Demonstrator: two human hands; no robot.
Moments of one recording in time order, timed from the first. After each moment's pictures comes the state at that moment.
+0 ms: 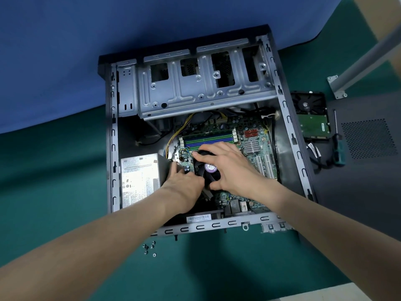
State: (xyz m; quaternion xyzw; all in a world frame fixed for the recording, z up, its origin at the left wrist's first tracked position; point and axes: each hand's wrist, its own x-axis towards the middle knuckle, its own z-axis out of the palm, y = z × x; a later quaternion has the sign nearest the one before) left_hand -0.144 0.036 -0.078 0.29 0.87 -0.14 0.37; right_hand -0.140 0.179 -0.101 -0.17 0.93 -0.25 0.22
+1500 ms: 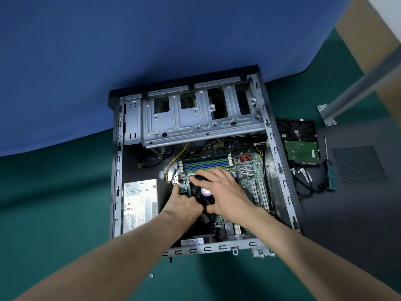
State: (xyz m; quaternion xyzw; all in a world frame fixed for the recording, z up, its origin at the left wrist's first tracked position) left_hand -0.145 0.044 -0.081 0.34 0.83 -0.23 0.37; right_hand -0.137 0.179 -0.109 -0.18 0.93 -0.27 0.20
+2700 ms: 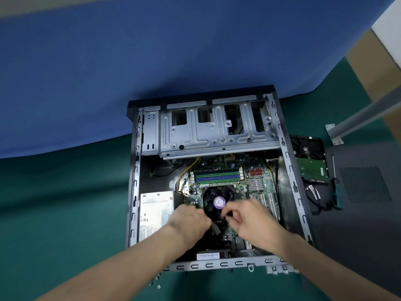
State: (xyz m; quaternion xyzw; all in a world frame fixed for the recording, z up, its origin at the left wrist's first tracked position) left_hand -0.148 0.022 -0.048 0.41 0.83 -0.17 0.34; right_hand -0.117 0.193 -0.064 -0.09 0.91 -0.33 0.24
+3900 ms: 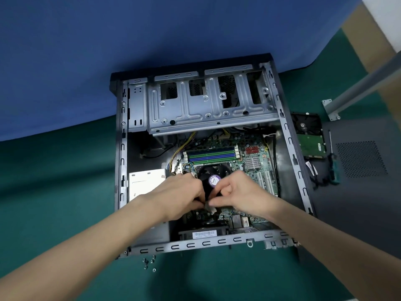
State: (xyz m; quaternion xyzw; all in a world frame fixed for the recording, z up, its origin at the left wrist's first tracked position) left_hand -0.168 0.001 -0.050 0.37 0.87 0.07 0.33; right_hand -0.127 0.188 -0.090 0.04 0.74 -0.56 0.36
